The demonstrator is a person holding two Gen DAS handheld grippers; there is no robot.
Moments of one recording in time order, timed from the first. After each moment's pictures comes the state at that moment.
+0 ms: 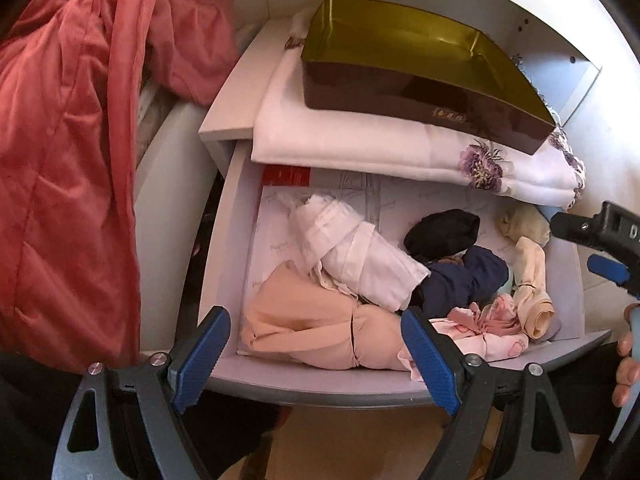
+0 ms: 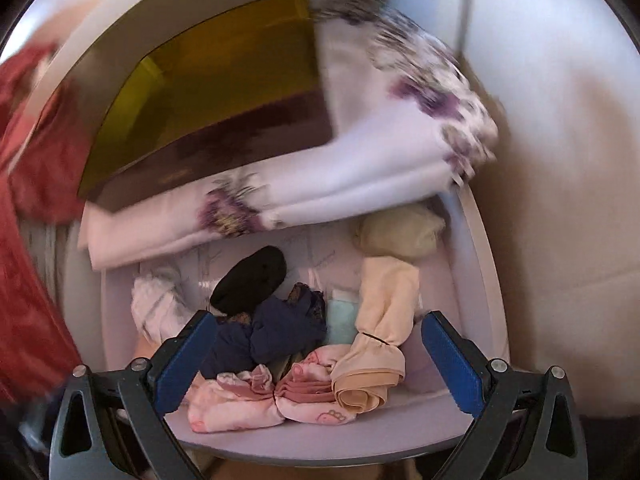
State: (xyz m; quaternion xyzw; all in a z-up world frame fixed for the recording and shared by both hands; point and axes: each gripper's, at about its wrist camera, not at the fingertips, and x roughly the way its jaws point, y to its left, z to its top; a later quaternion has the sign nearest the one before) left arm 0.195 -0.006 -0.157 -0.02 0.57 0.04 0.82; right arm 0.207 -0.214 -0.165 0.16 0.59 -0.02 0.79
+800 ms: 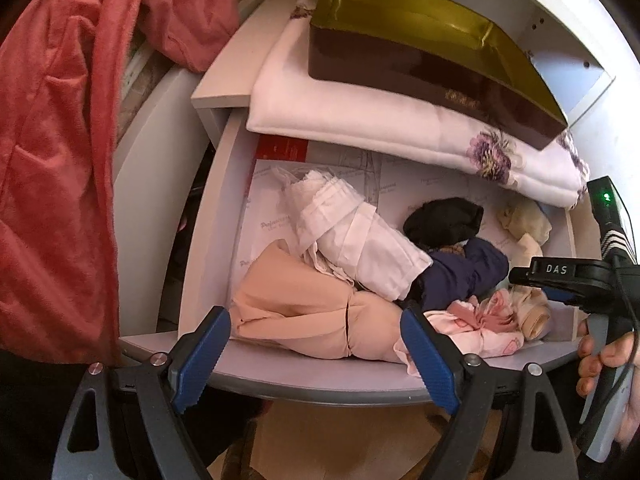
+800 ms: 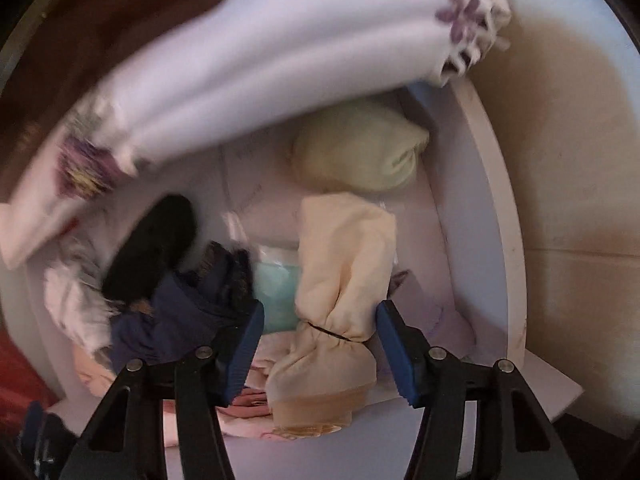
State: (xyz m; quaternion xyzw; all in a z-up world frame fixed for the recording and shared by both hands) left arm 0.200 -0.004 -0.176 -0.05 0.60 0.03 0.80; right arm 0.223 -0.221 -0.276 0.11 0.71 -0.08 0.69
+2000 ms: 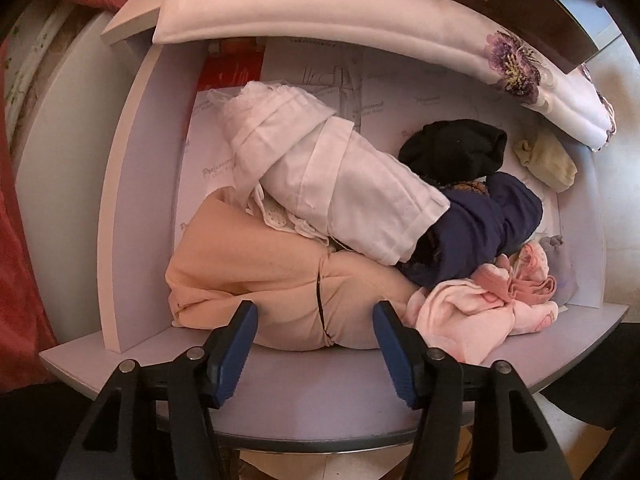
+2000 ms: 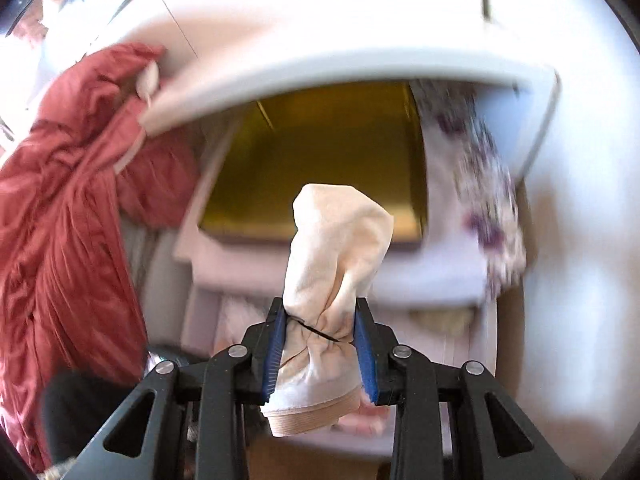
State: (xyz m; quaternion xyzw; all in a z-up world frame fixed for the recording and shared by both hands) left arm 0.220 -0.026 -0.250 -0.03 0.68 -0.01 0.73; right arm 0.230 -0.167 -0.075 0.07 0.51 0.11 0.85
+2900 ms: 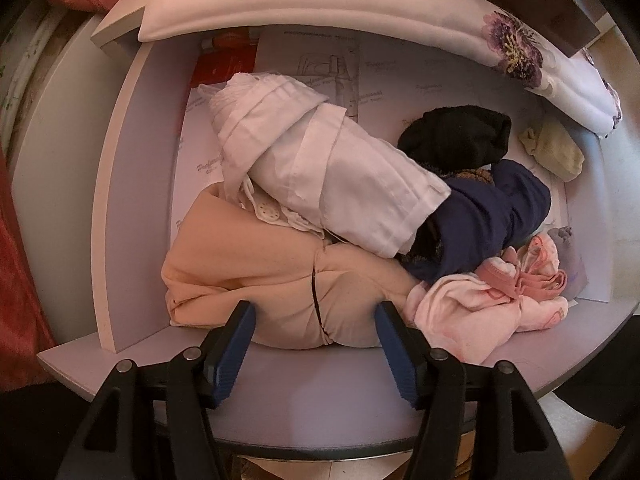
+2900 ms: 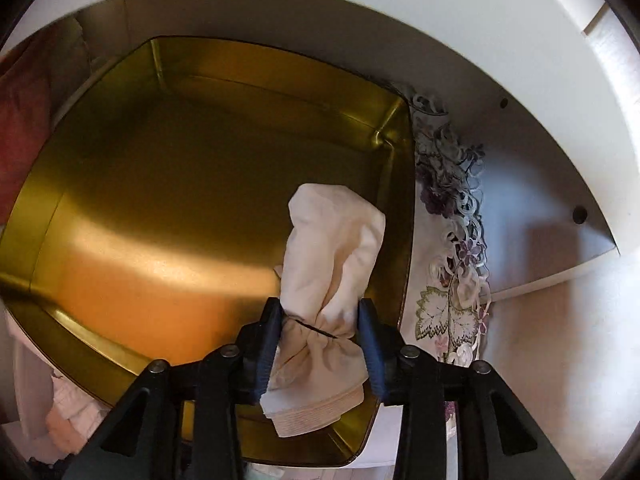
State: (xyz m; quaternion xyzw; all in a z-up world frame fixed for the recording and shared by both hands) left arm 0.220 -0.046 -0.262 -0.01 0.68 -0.01 0.73; right arm 0.378 -0.163 -0.189 -0.16 0.55 0.00 0.82
